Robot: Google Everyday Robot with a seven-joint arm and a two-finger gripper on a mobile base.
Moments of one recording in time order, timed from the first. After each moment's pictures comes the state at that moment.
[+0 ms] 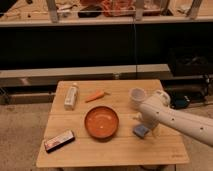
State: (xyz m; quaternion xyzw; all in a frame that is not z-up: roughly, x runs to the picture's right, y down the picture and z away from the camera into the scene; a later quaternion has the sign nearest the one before) arm 0.218 0.219 0.780 -0.29 -0.08 -0.35 0.89
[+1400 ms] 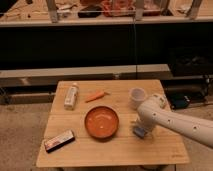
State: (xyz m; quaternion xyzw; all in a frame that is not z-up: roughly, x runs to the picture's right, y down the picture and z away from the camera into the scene) arm 0.216 0.241 0.806 -0.29 -0.11 -0.40 0.86
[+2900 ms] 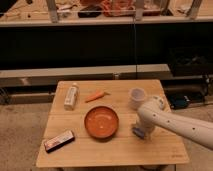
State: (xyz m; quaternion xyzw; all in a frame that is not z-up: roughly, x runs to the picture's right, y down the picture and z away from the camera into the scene) arm 0.211 0.255 0.814 -0.30 -0.12 -0.38 0.86
